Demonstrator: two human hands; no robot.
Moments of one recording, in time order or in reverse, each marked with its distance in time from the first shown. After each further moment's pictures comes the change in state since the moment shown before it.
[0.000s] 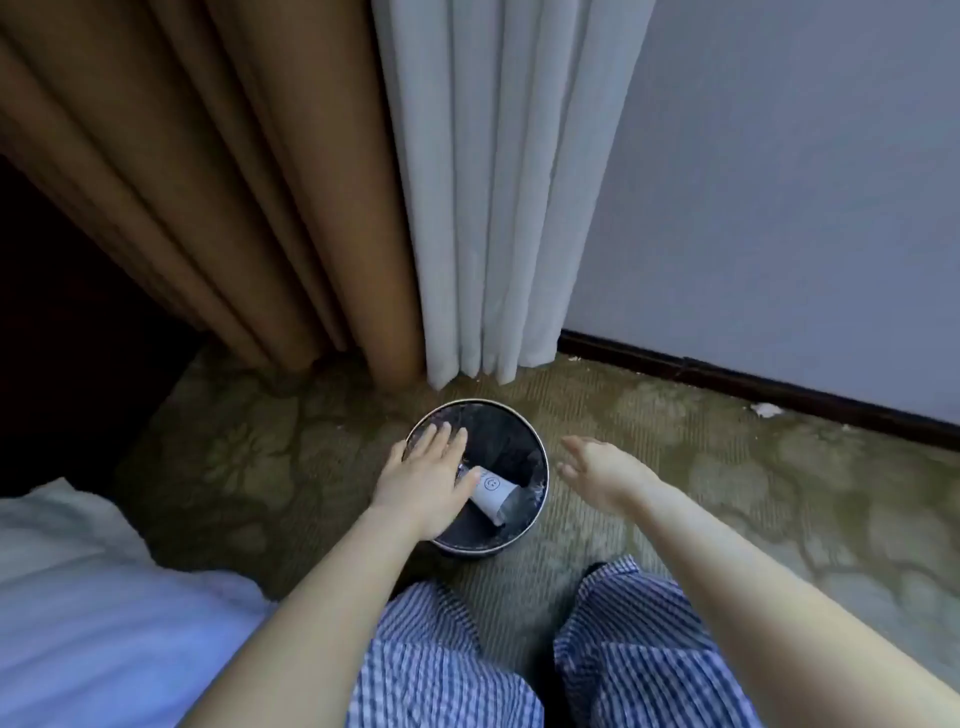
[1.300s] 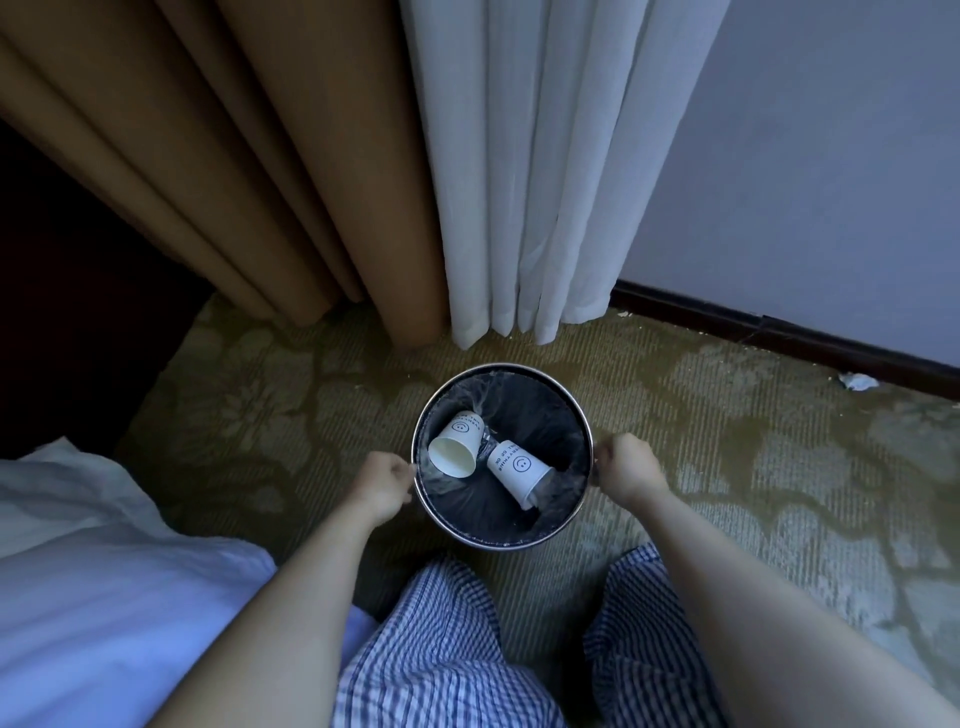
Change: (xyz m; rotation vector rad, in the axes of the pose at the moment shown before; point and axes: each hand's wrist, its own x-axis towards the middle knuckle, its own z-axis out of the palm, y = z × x) left_hand 0.064 -0.092 0.082 -0.860 0.004 -0.568; right_hand 0.112 0.038 0.086 0.400 0.054 0.274
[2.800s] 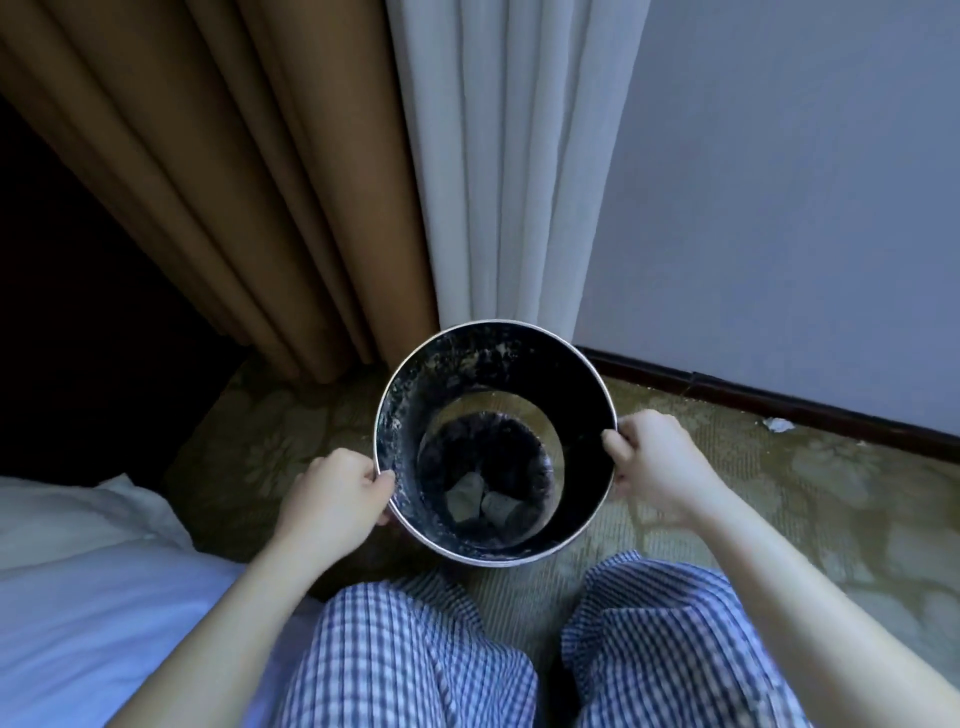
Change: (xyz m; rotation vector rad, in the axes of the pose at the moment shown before) left_hand -0.209 0.049 -0.080 0.329 0.295 0.385; right_hand -0.196 -0.040 -0.129 -0.047 0.237 -0.372
